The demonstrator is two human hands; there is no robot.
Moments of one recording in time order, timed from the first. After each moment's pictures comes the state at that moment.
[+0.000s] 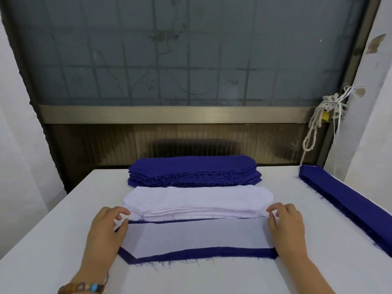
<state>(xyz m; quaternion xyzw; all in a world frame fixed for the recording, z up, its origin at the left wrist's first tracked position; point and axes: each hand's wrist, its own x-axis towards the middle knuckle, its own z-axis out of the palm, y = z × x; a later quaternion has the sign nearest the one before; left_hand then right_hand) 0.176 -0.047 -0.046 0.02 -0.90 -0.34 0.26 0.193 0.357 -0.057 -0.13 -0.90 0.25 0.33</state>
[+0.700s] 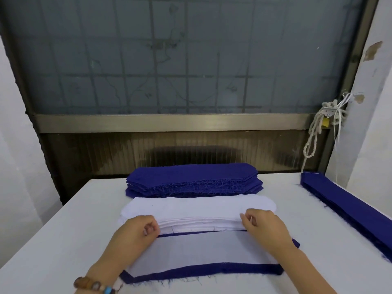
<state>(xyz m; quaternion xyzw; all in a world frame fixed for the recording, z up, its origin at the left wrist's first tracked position) 0.147 -0.013 -0.026 -0.10 -0.95 -0.29 0.07 0.166 0.326 -0.022 -0.03 -0.97 0.18 0.15</state>
